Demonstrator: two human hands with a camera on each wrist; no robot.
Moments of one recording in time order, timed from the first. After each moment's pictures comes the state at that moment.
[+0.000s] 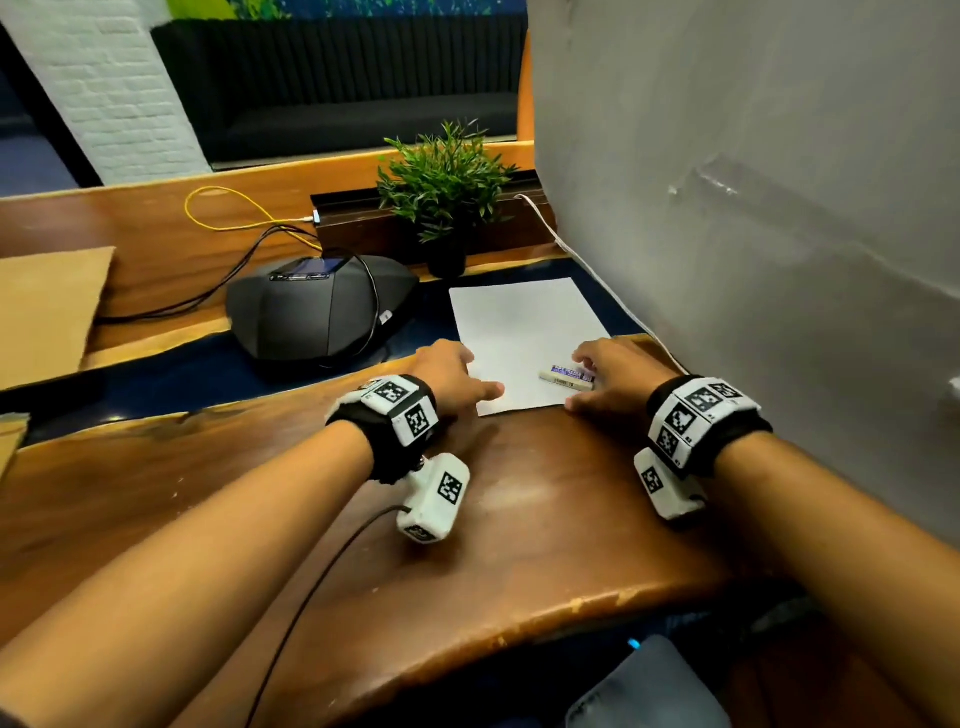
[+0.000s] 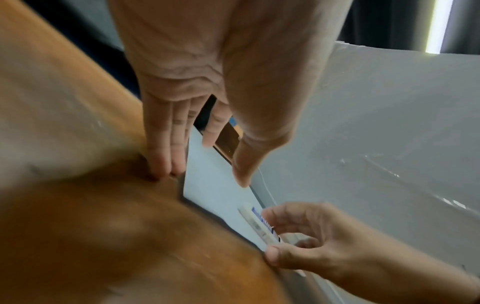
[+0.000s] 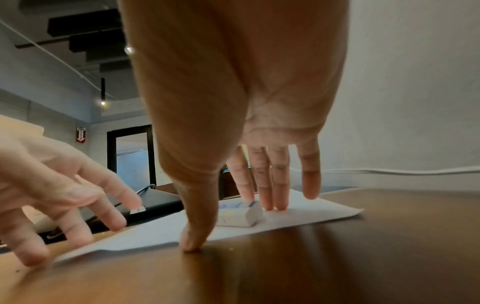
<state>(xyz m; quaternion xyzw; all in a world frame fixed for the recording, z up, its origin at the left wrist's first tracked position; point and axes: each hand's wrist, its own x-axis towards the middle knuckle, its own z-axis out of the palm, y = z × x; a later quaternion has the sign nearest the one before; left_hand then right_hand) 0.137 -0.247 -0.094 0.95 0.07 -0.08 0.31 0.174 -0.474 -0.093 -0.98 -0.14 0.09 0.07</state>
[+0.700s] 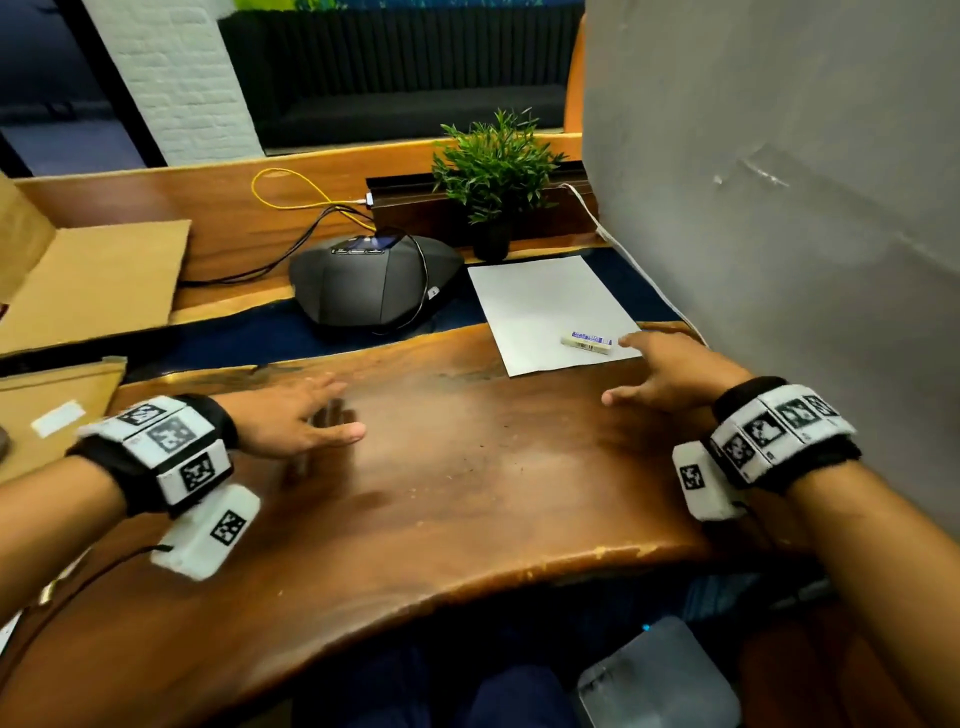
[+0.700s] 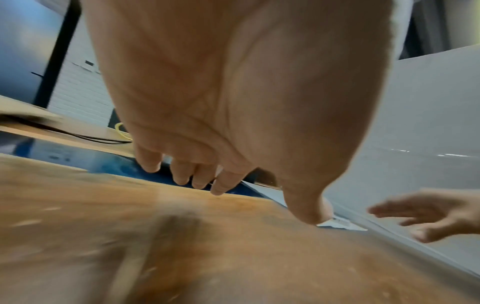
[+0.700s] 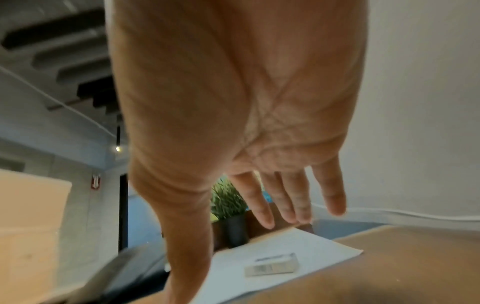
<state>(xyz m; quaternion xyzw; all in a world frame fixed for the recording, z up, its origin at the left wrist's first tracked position) 0.000 -0.080 -0.068 0.96 0.02 -0.28 0.03 0.117 -0.478 -0.063 -0.98 -0.13 0.13 0.09</state>
